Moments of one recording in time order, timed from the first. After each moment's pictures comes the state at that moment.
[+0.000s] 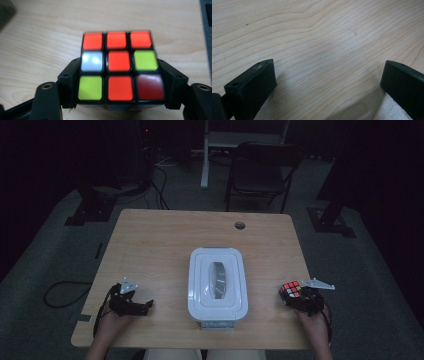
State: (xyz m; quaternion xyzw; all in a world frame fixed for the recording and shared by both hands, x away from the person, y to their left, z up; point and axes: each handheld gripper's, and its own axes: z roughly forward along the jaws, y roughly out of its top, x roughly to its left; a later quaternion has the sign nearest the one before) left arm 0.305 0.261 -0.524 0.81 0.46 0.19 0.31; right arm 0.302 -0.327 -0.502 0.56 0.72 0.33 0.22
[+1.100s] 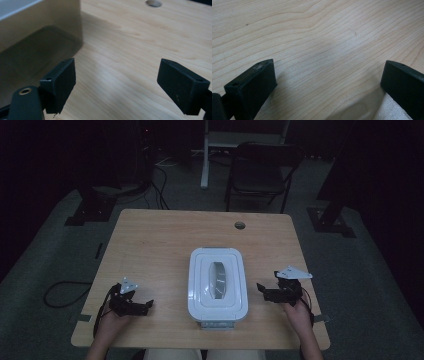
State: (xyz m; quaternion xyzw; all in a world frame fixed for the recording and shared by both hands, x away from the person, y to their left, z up) left arm 0.305 0.261 -0.524 0.81 0.46 0.19 0.31; right arm 0.322 -0.255 -0.470 0.42 0.78 0.40 0.22
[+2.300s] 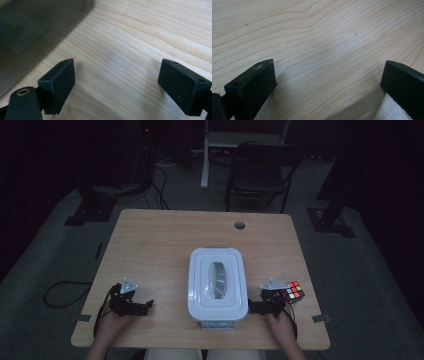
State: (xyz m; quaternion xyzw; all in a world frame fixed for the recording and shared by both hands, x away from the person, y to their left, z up) left arm 0.305 0.261 -0.524 0.81 0.46 0.19 0.31; right arm 0.315 -0.224 -0.527 0.45 0.80 0.35 0.18
